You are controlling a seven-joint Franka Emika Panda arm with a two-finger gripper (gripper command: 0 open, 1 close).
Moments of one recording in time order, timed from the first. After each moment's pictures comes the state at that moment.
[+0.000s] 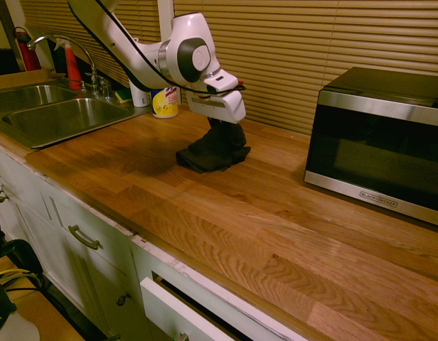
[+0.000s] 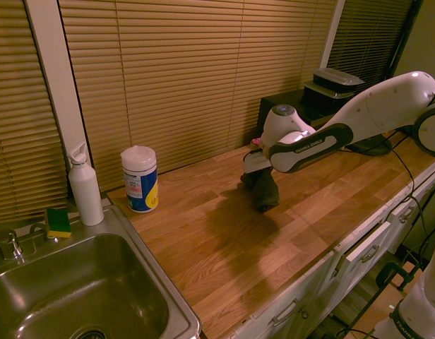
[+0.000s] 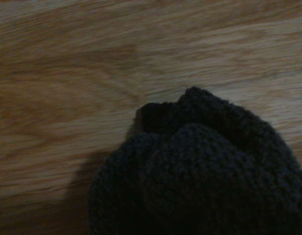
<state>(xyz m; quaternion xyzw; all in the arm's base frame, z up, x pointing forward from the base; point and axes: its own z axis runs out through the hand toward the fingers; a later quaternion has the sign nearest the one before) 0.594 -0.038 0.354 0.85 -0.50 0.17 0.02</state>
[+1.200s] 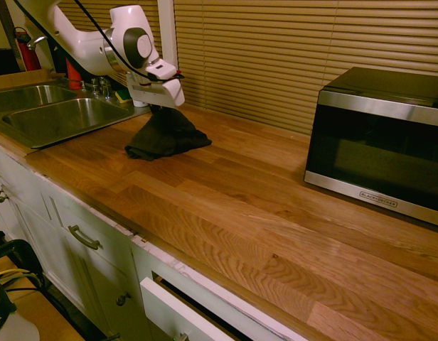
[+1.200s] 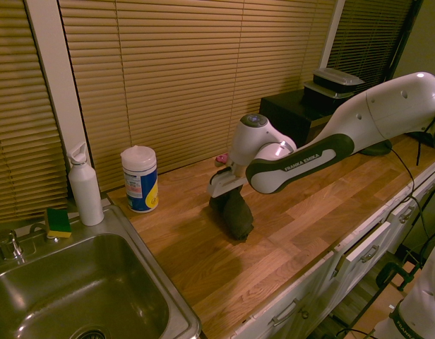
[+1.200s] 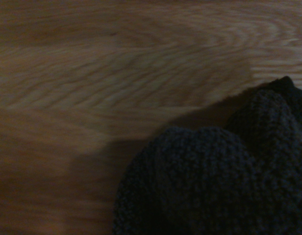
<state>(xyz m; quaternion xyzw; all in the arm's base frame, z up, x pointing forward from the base) 0.546 0.196 0.366 0.91 -0.39 0.14 -0.02</state>
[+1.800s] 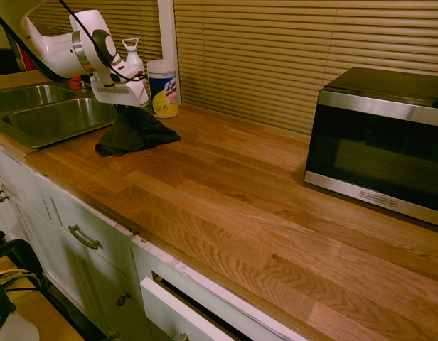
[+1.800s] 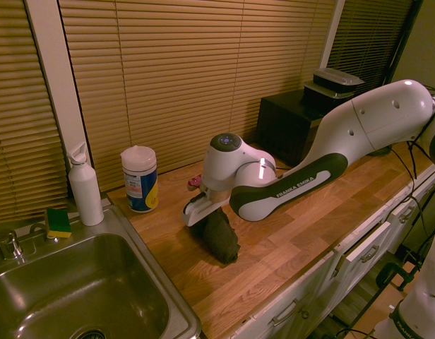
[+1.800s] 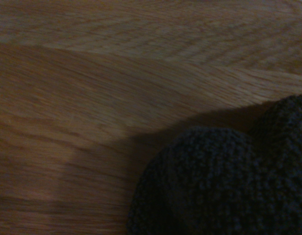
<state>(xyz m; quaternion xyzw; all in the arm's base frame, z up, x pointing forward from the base) 0.528 0.289 0.350 0.93 -0.35 0.14 0.00</state>
